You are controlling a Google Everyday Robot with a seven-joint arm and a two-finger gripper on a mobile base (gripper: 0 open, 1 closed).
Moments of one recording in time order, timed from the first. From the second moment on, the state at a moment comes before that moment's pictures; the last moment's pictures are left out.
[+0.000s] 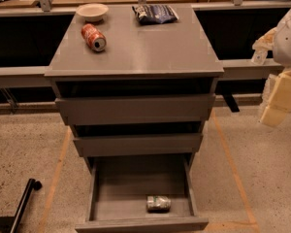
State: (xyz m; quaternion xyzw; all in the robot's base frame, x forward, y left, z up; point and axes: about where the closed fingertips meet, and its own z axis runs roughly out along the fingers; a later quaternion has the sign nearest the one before) arm 0.438 -0.217 0.976 -0.60 0.78 -0.03 0.16
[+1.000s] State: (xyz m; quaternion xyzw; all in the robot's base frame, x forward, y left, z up) arm 0.442 -0.218 0.924 -0.60 0.79 -0.02 0.16
